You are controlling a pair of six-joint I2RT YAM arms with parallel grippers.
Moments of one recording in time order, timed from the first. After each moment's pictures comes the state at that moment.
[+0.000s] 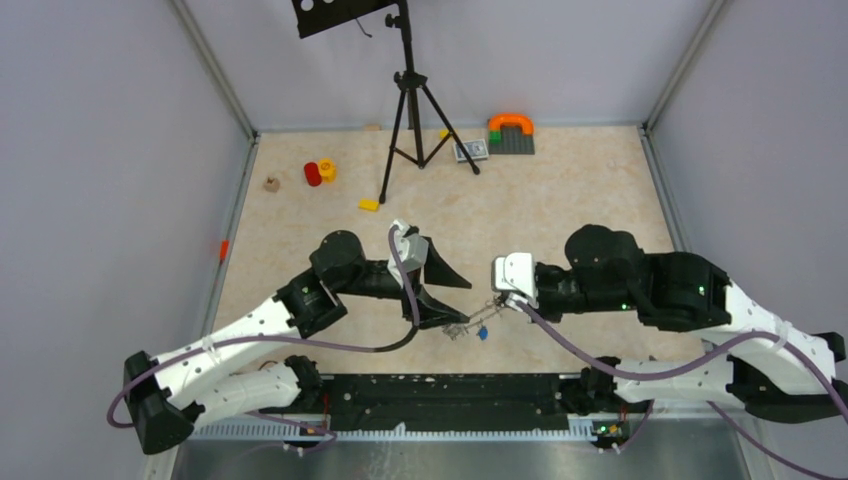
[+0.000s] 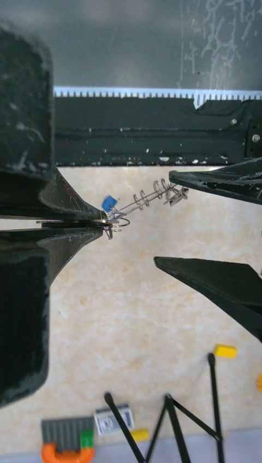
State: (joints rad) left arm -0.93 0.93 0.80 0.18 0.76 -0.16; right arm 1.23 0.94 1.41 -1.05 -0.09 -0.35
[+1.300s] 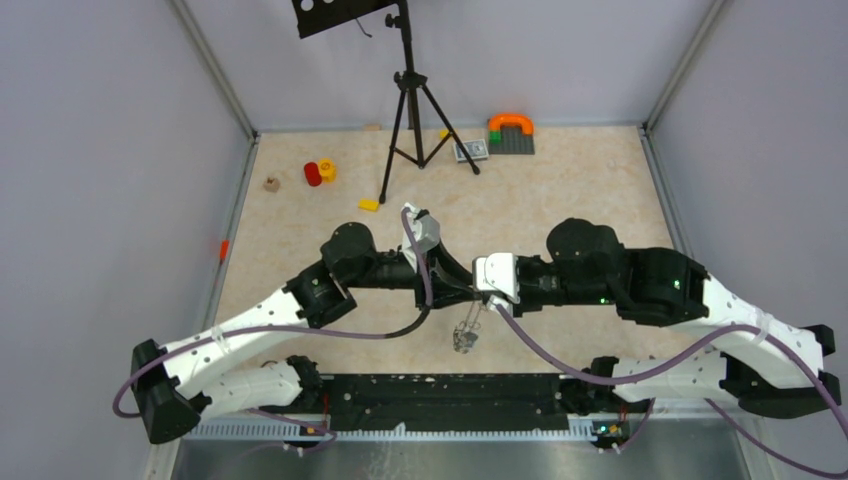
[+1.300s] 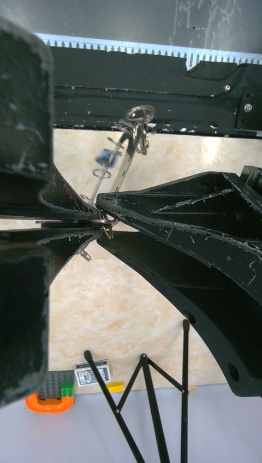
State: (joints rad) left arm -0.95 1.02 0.87 0.20 0.66 -0.26; right arm 1.23 0.99 1.41 -0.94 -0.07 -0.53
